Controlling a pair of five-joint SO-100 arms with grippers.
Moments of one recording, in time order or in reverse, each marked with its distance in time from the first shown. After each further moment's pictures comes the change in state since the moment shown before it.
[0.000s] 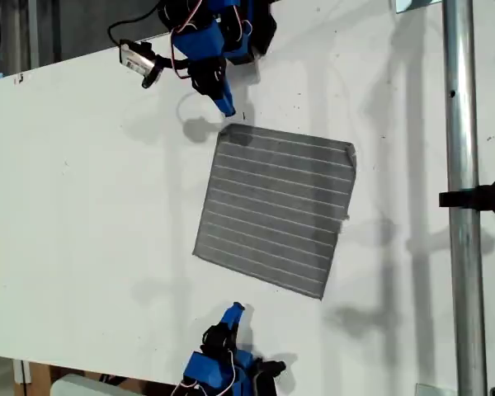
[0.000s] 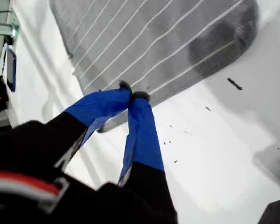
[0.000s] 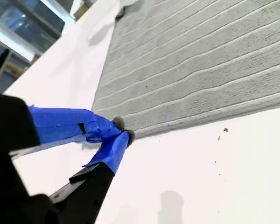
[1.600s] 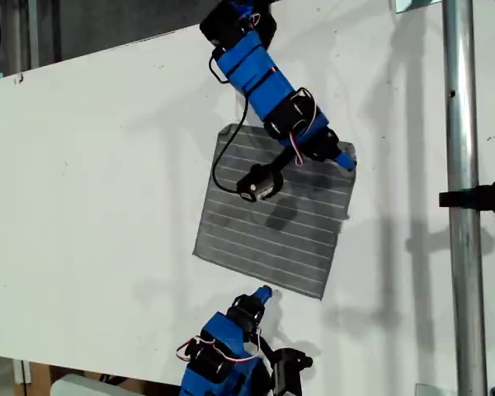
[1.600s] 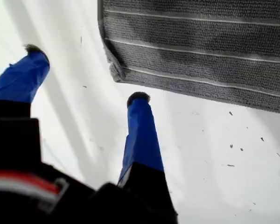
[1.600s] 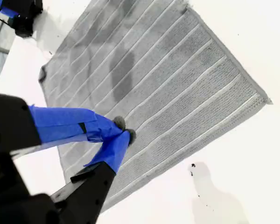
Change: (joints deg) arm 0 16.1 -61.7 -44.3 -3.3 6.2; arm 1 -33.1 -97.3 -82.4 12.5 -9.8
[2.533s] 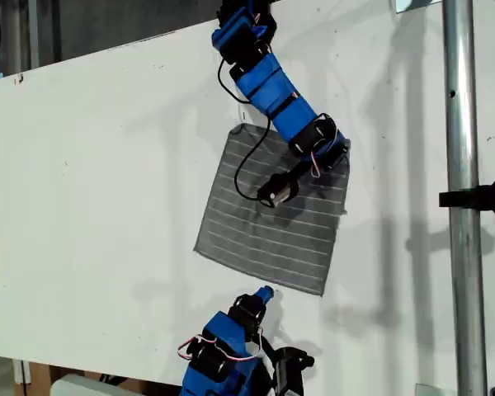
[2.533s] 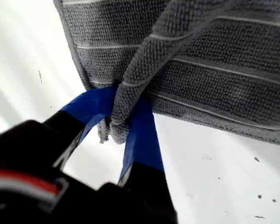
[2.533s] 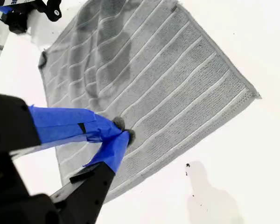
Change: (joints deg) arm 0 0.4 -0.8 0.0 0.0 -1.2; arm 1 -0.3 -16.8 -3.1 -5.4 5.5
